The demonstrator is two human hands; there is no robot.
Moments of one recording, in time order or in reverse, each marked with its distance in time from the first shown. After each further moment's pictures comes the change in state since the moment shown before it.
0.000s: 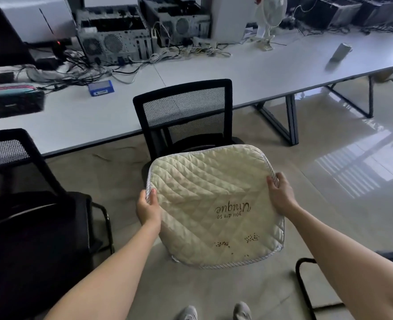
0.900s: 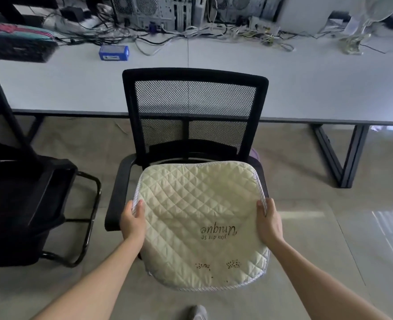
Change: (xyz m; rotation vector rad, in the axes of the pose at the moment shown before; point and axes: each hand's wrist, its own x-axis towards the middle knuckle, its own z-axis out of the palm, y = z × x) left_hand 0.032 -0.053 0.166 0.012 0.287 -0.234; right_hand 0.231 0.063 0.055 -0.148 -0.236 -0.203
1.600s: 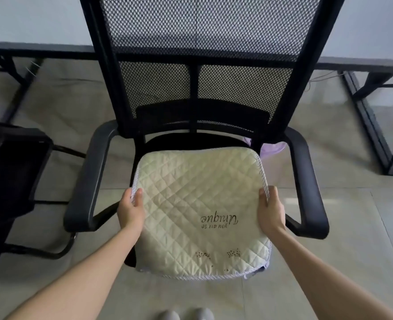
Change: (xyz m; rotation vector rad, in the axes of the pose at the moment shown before) left_hand 0.103 -0.109 0.094 0.086 0.033 -0.065; right_hand 0.116 0.090 0.149 -0.042 -0.034 -0.022
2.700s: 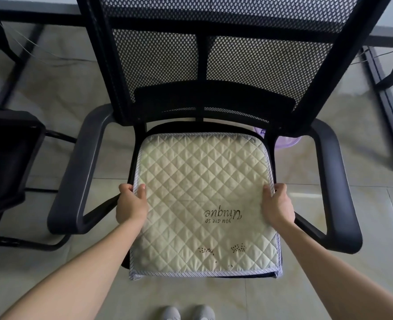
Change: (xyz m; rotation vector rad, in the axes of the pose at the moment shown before) left_hand 0.053 -0.035 0.026 0.435 0.084 -0.049; right_hand 0.046 0.013 0.036 -0.243 -0.054 0.160
